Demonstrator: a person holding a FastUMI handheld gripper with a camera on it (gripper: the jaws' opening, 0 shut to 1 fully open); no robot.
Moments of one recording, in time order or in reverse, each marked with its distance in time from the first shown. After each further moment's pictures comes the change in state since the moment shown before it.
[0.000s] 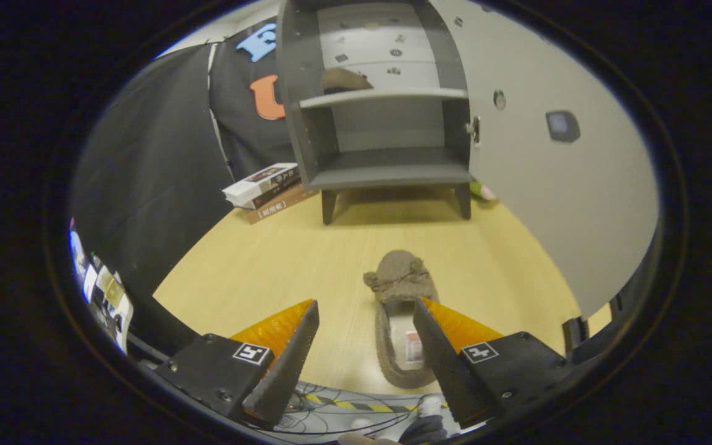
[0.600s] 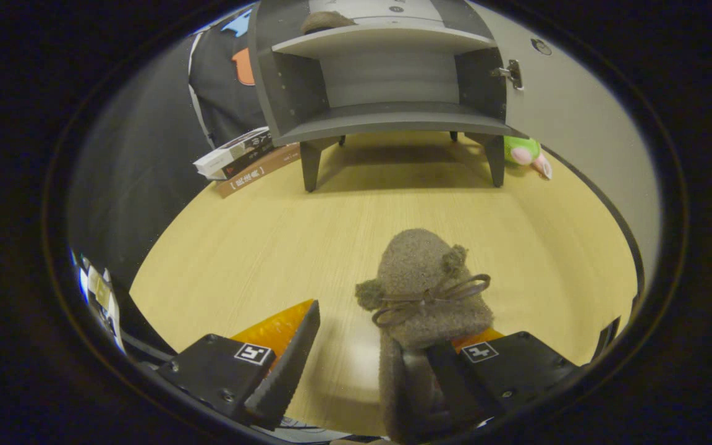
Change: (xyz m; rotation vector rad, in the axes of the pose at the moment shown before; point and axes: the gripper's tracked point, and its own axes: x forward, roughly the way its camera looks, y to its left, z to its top) arm 0.099 -0.009 -0.003 -0.009 0.111 -0.015
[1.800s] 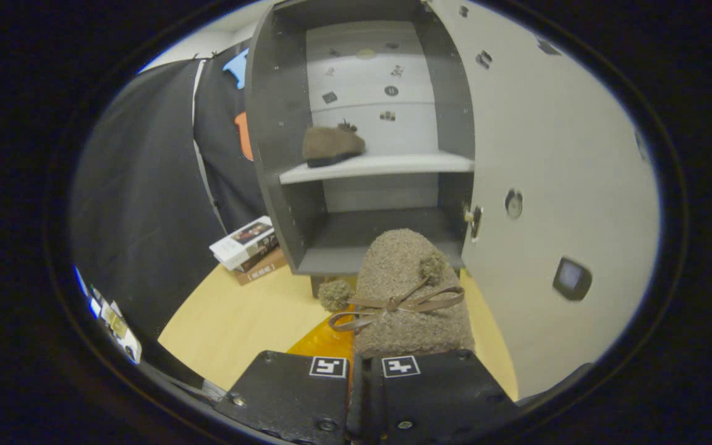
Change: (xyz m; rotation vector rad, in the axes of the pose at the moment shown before) arm -0.162 0.009 0.194 -0.035 -0.347 -0.045
